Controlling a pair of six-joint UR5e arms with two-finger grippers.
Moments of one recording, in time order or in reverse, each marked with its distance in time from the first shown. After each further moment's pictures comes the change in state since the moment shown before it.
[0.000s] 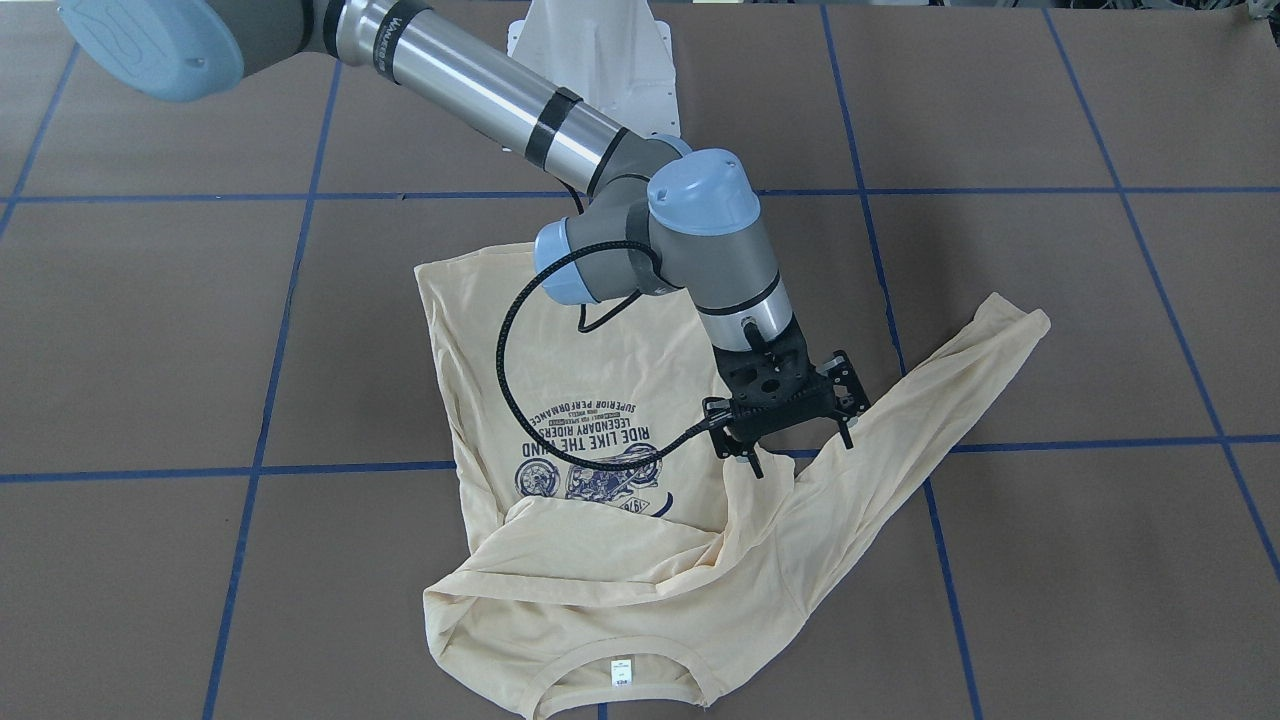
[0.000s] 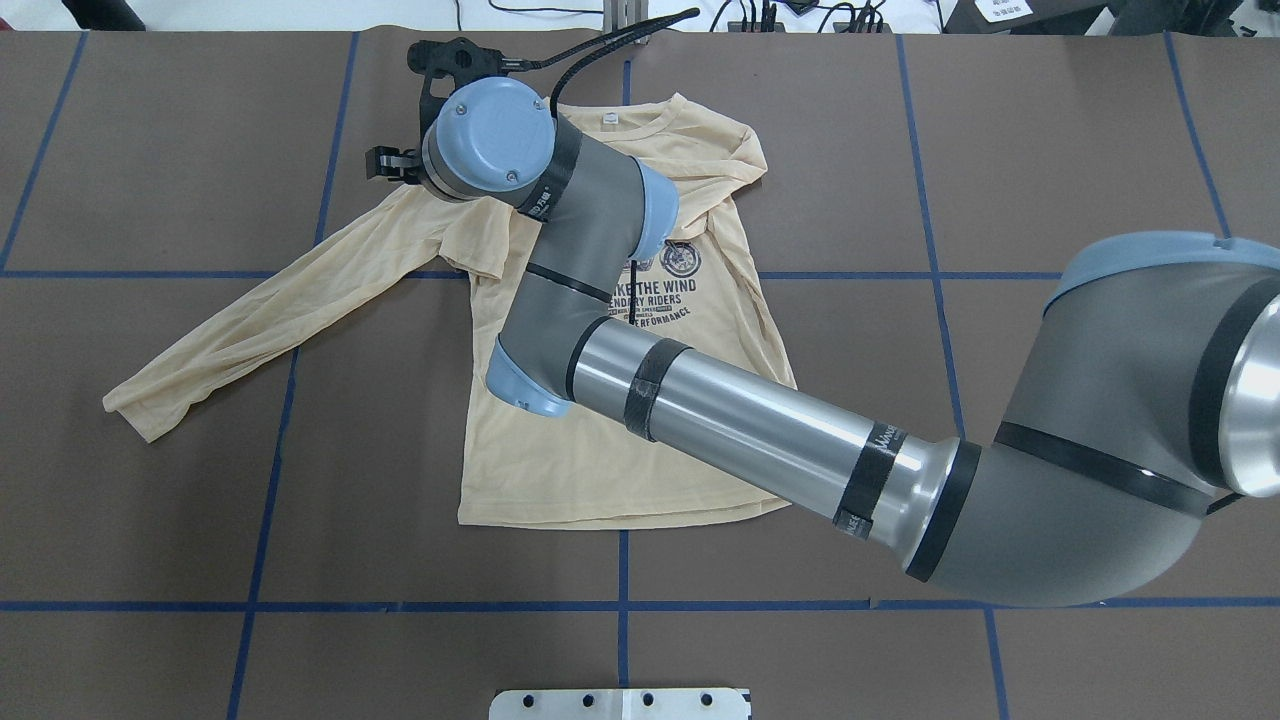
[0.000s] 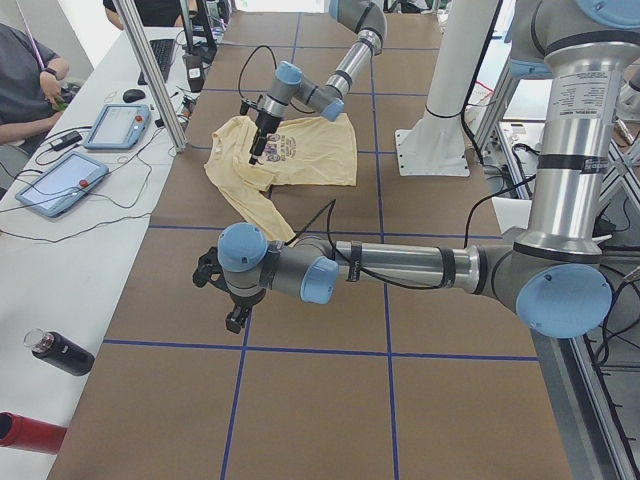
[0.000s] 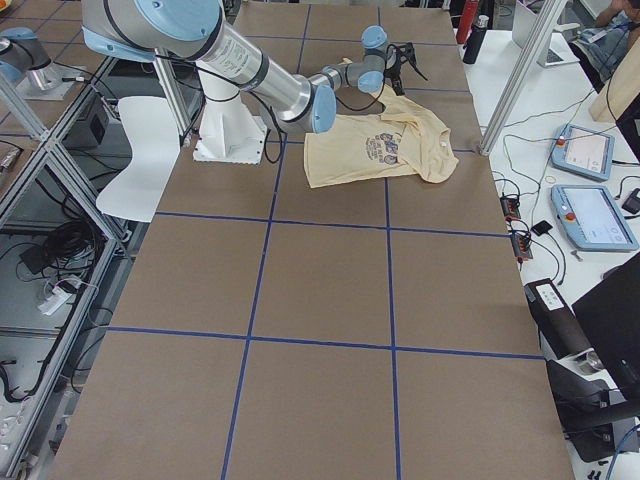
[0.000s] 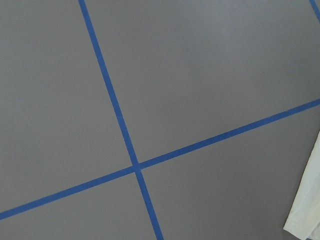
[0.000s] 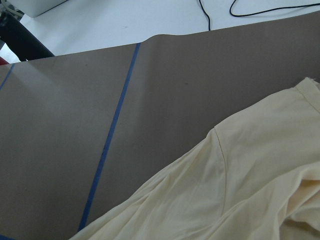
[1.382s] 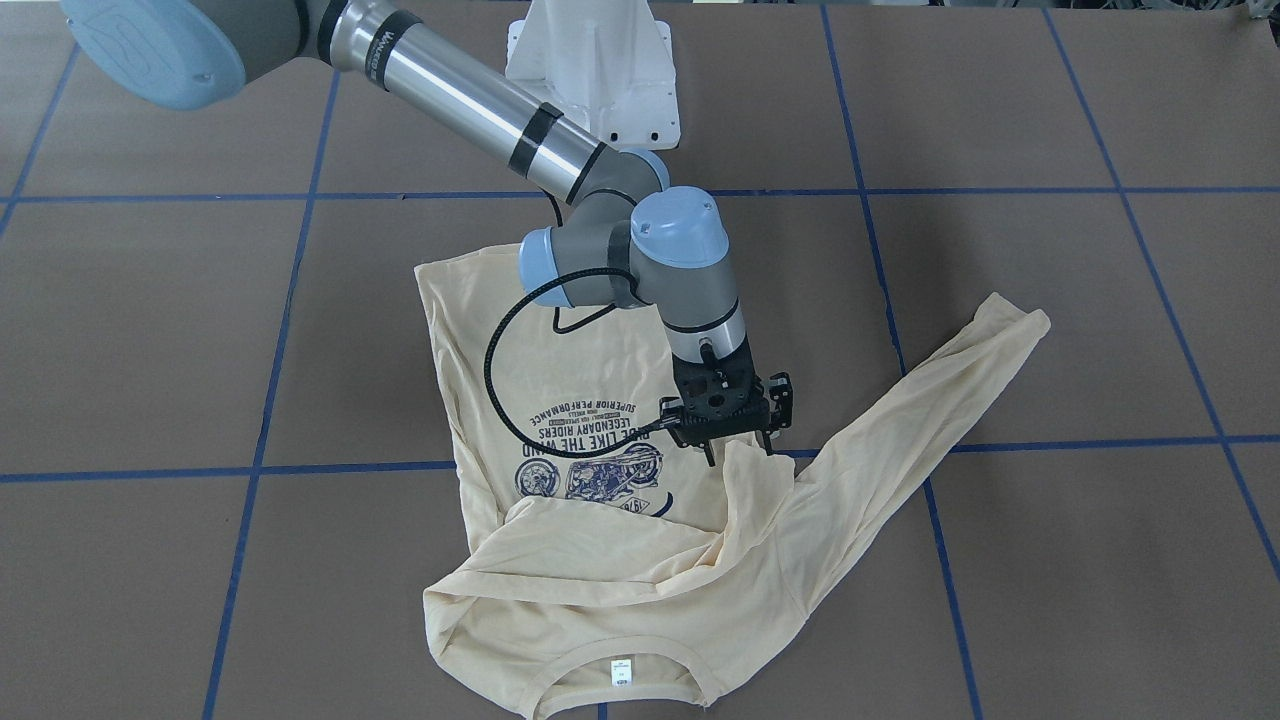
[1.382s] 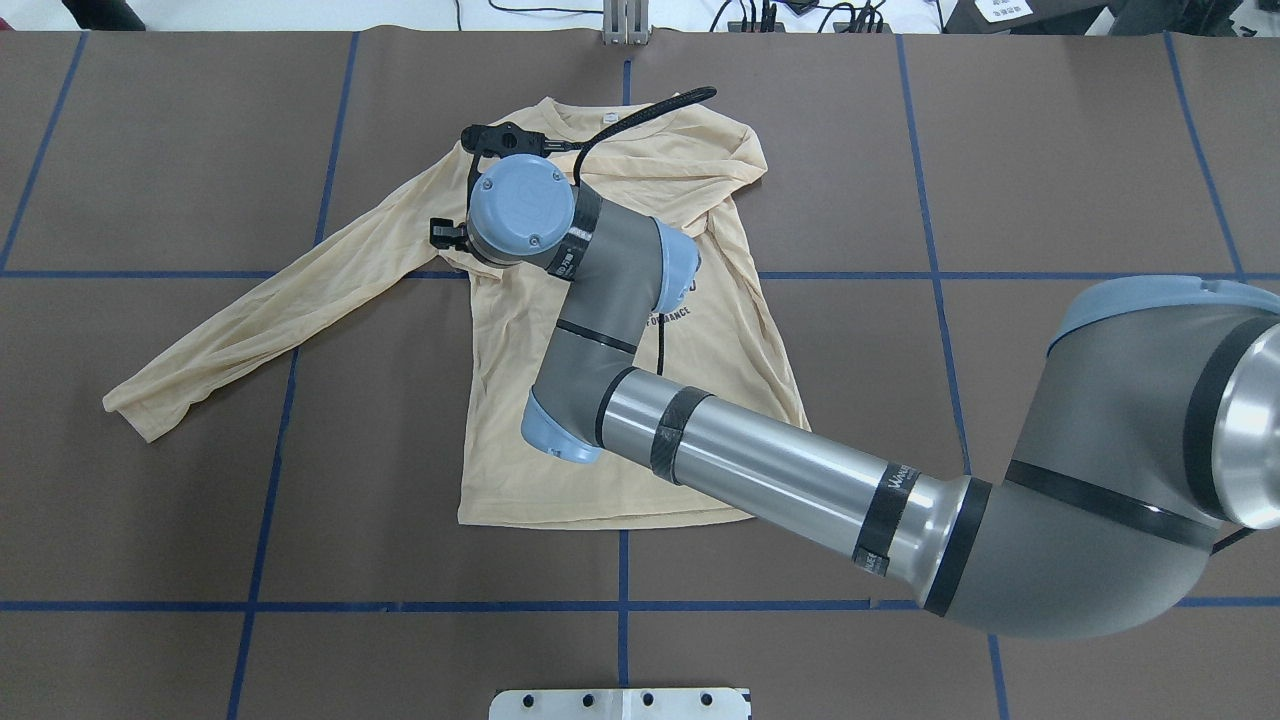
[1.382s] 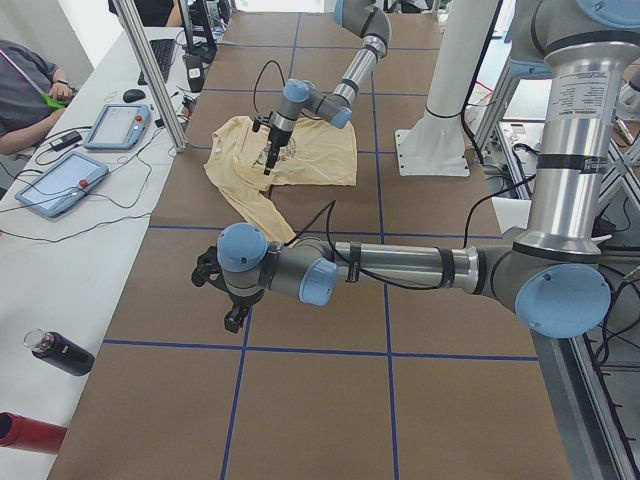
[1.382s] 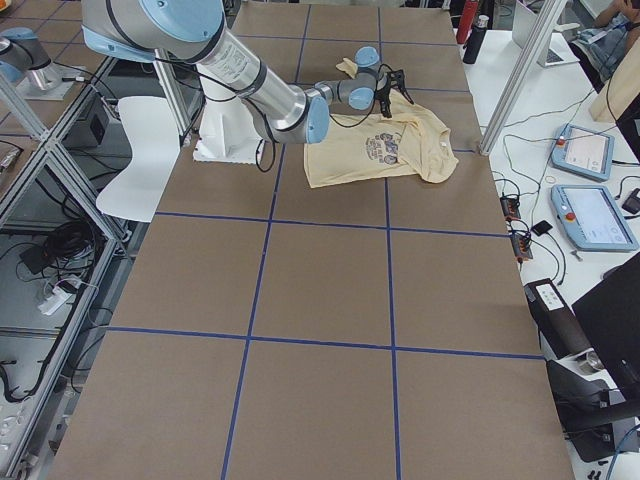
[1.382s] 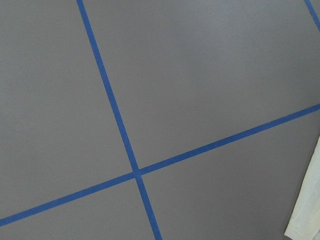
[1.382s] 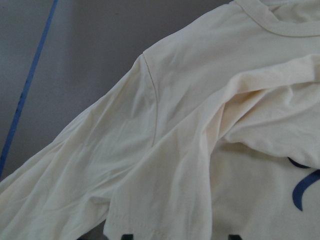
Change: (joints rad) left arm 0.001 -0.003 0.010 -0.026 0.000 -0.016; right arm -0.046 -0.060 -0.003 -0.086 0.003 0.069
